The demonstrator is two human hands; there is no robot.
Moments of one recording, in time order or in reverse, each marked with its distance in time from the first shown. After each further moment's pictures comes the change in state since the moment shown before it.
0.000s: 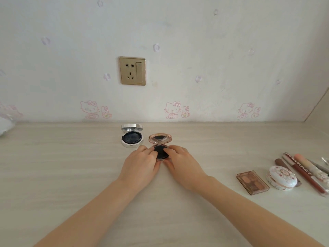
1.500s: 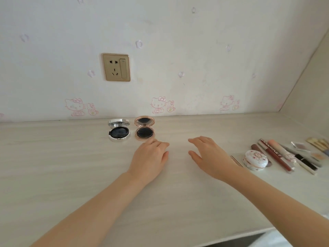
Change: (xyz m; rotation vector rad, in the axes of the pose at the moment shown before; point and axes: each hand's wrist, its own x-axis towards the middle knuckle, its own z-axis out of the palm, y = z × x) left_hand 0.004 0.057 -0.005 -0.208 0.126 0.138; right_hand -0.069 0.059 -0.067 -0.097 0.044 0.146
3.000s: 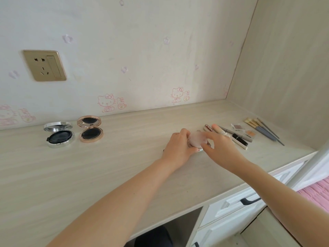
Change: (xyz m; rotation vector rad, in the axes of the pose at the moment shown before) left_hand 0.077 0.193 0.089 -0.671 -0.243 -0.080; right_hand -0.094 0.130 -0.055 0.207 0.220 0.359
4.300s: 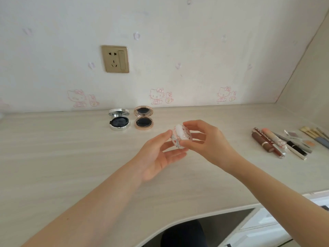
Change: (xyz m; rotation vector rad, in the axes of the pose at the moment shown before) left_hand -0.125 -0.054 -0.164 -1.357 0.029 -0.493; right_hand -0.011 -0.154 0.063 0.664 -0.262 -0.210
